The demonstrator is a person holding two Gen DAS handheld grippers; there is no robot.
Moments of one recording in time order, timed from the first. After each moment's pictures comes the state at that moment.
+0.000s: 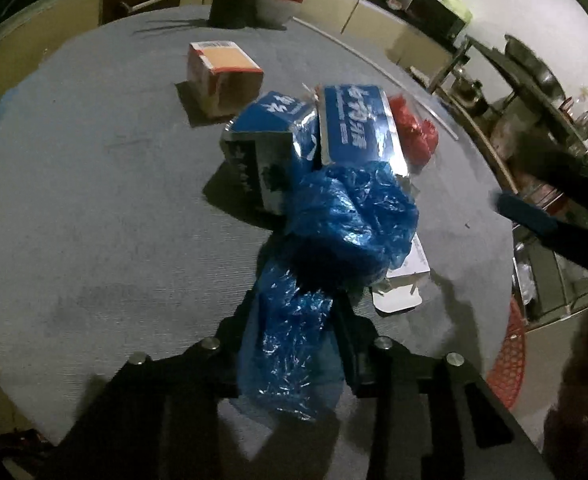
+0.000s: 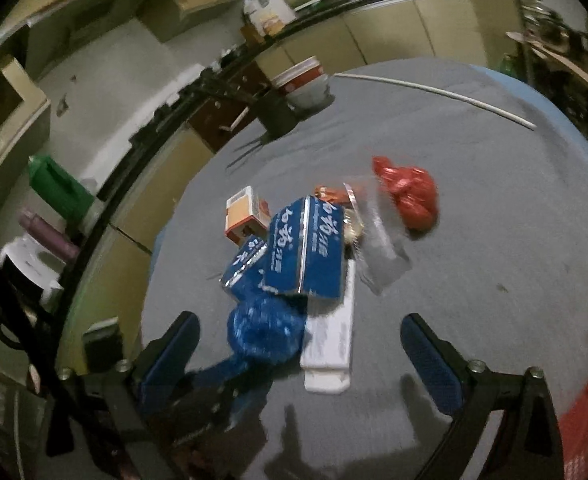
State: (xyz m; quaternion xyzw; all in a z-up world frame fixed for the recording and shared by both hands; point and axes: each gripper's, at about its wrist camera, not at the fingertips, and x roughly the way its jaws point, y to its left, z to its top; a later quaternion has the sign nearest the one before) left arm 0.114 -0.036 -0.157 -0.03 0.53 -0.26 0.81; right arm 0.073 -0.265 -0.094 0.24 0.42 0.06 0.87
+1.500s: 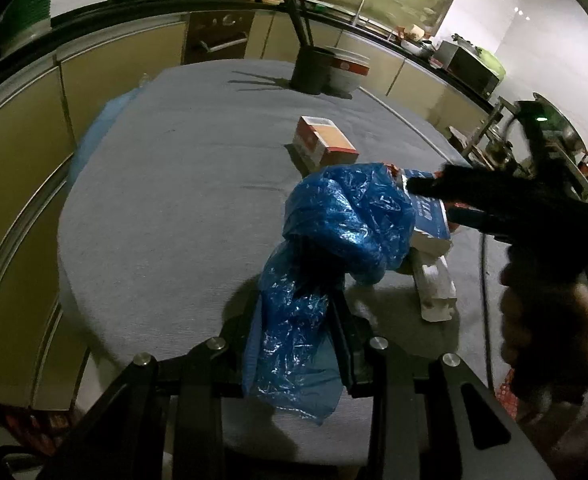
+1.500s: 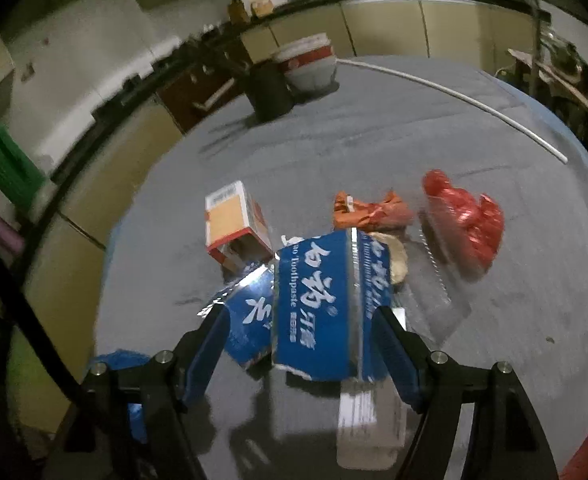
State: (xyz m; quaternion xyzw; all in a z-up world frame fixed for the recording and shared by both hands) left arm 0.083 0.050 -0.114 -0.07 0.46 -0.17 0.87; right arm 0.160 -0.199 -0.111 0.16 0.45 -0.01 0.88
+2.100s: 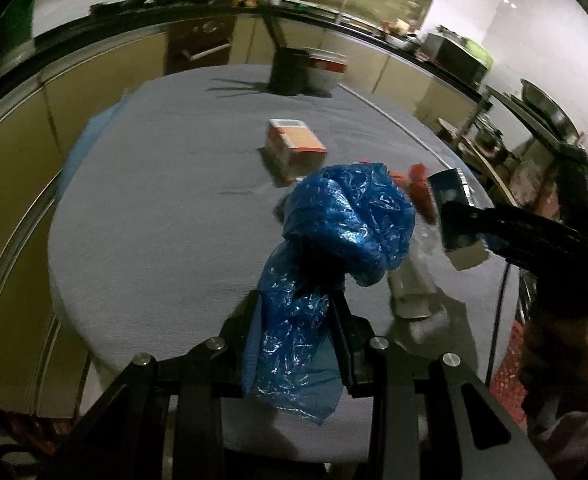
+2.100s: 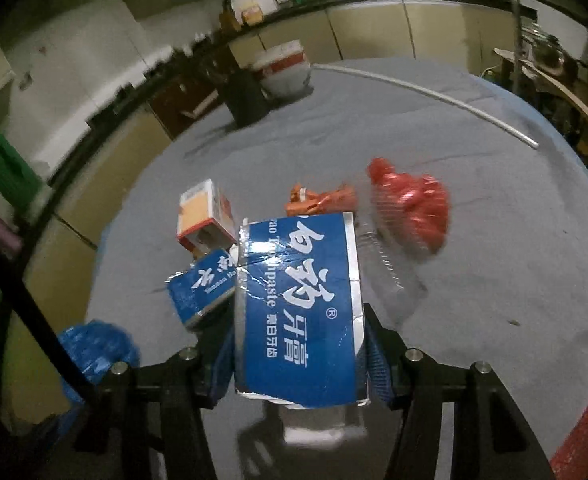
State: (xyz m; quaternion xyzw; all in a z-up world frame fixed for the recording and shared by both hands) left arm 0.070 0.015 -0.099 -0.04 0.46 -0.19 0.87; right arm 0.102 -0.251 -0.108 0.20 0.42 0.00 0.88
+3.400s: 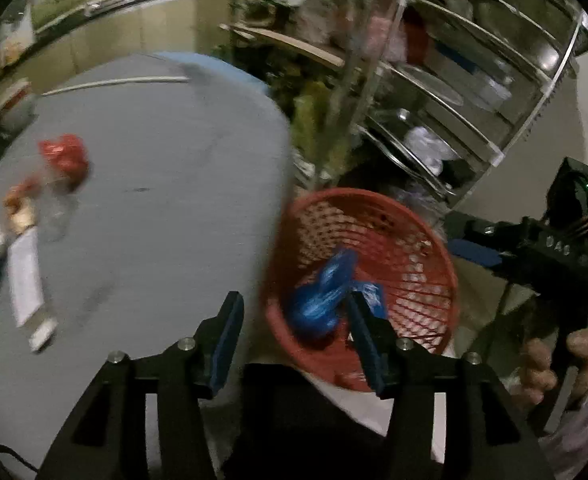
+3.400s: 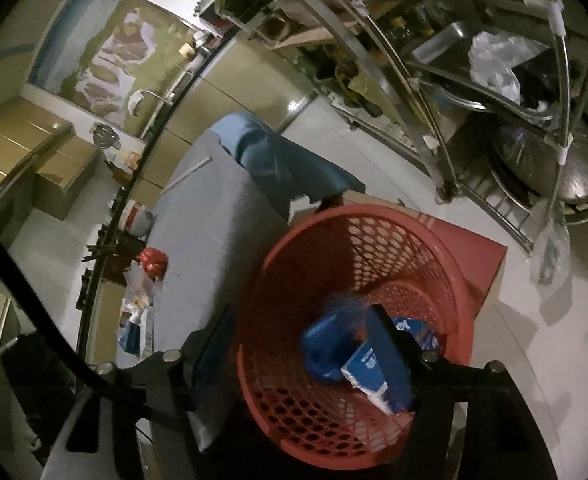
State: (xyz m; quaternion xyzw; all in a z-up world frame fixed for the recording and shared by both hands) left arm -0.060 -0.274 -0.115 0.18 0.45 -0.45 0.75; right arm -0.240 -0.511 -0.185 0.48 0.30 -0.15 0.81
